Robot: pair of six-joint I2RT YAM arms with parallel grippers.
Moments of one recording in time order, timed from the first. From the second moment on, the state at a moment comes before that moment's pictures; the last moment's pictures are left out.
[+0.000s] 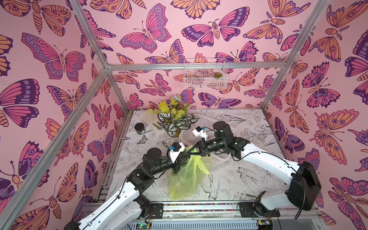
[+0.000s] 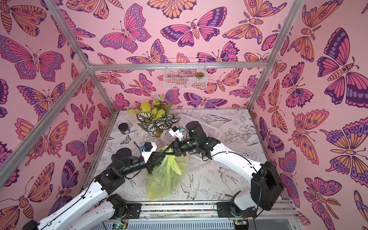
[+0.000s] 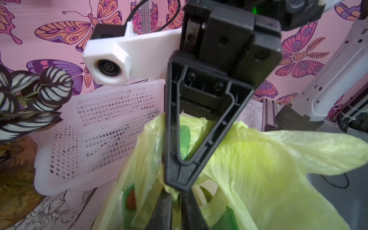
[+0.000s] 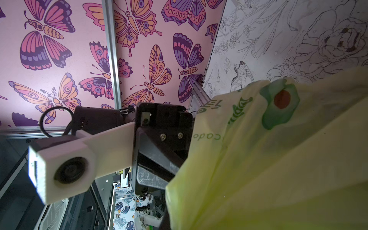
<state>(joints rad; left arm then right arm) -0.63 0.76 0.56 -0.05 0.45 0.03 0.74 1.46 1.11 -0.13 -0.96 1.02</state>
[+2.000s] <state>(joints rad) -0.65 0.73 0.97 -0.66 0.03 0.09 0.80 1.25 1.33 -1.03 -0.30 0.60</state>
